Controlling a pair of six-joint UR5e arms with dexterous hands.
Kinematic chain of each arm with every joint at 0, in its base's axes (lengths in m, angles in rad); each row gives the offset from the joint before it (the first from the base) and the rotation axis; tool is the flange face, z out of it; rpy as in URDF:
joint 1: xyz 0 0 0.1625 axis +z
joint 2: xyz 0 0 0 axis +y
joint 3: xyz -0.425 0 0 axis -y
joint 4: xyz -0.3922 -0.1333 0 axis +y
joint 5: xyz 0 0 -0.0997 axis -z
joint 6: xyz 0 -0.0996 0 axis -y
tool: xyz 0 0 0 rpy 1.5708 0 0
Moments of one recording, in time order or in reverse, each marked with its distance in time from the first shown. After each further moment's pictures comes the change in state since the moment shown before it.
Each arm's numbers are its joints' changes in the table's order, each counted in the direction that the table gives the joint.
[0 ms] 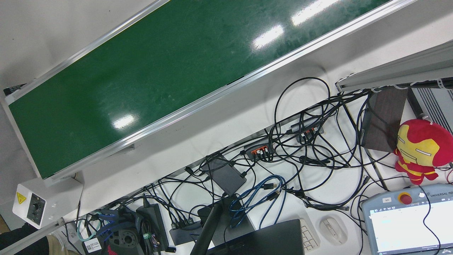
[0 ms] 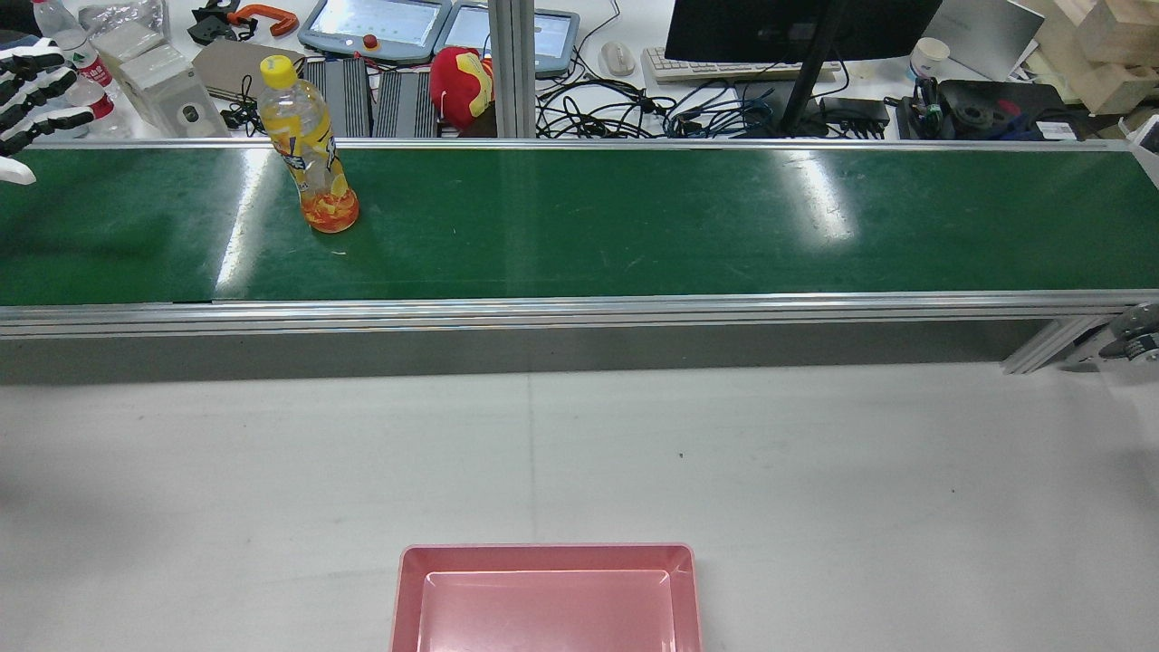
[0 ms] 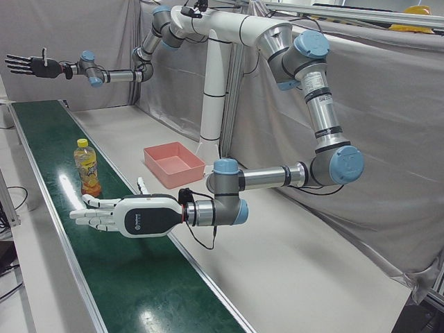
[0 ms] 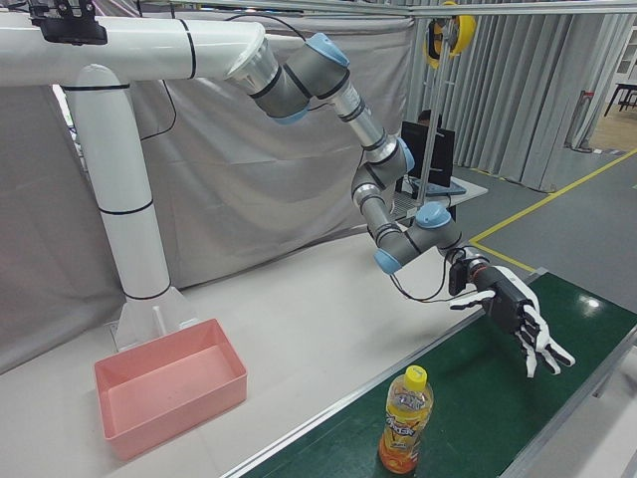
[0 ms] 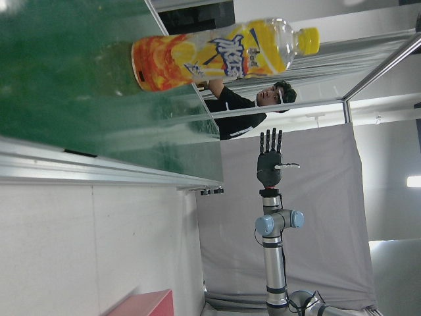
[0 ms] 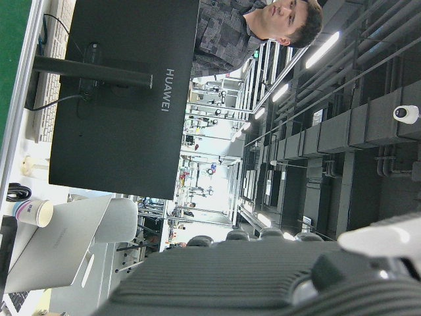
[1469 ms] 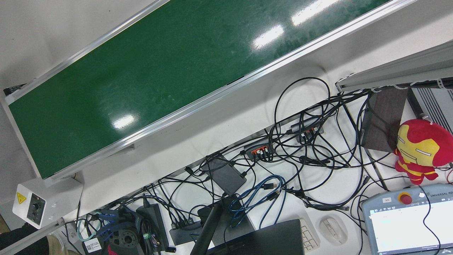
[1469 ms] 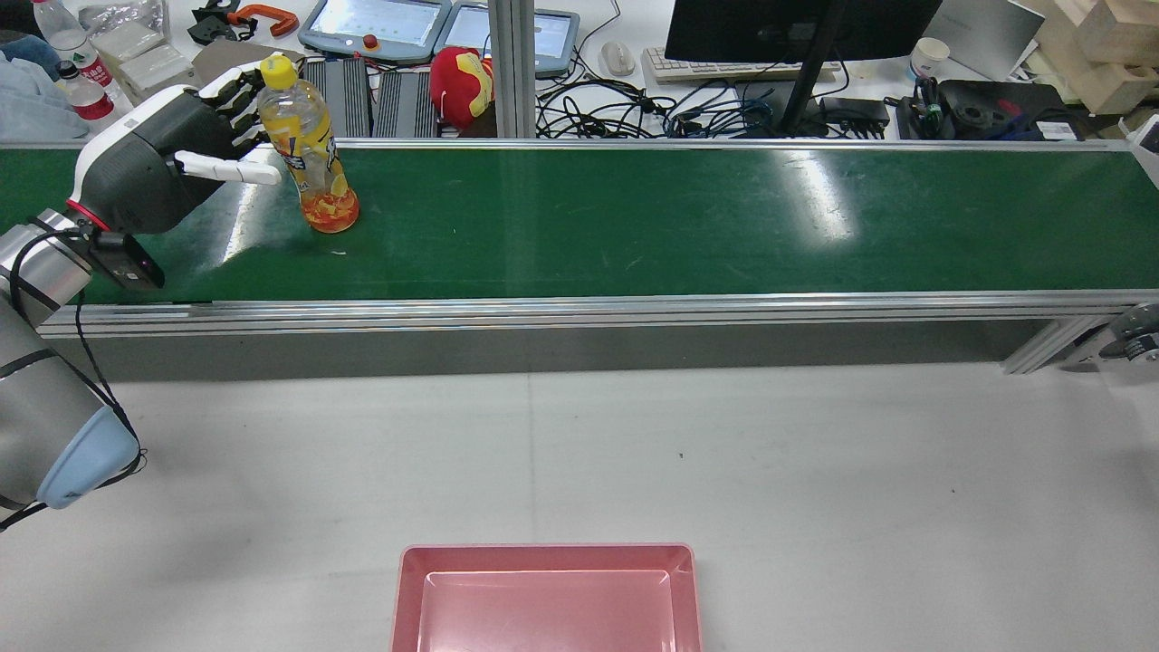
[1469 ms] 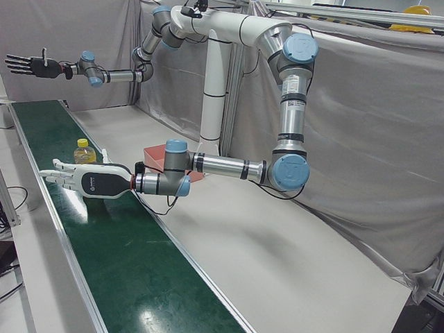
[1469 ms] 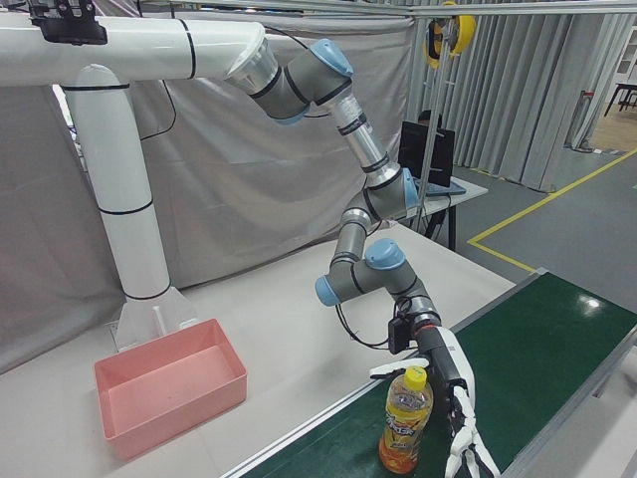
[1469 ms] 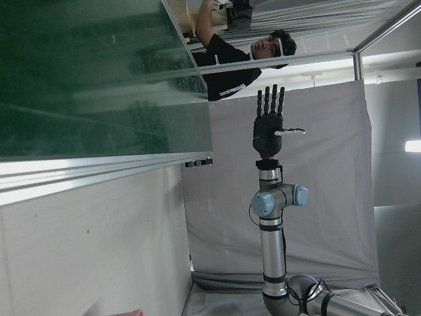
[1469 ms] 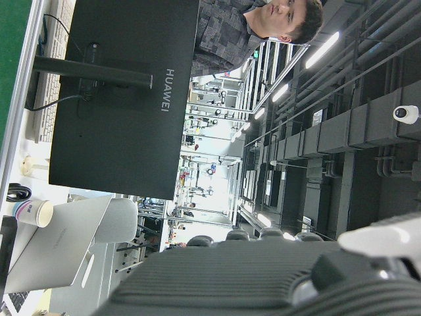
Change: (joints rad) left arm 0.246 0.320 0.061 -0.165 -0.153 0.073; right arm 0.000 0.000 0.000 0.000 0.000 0.000
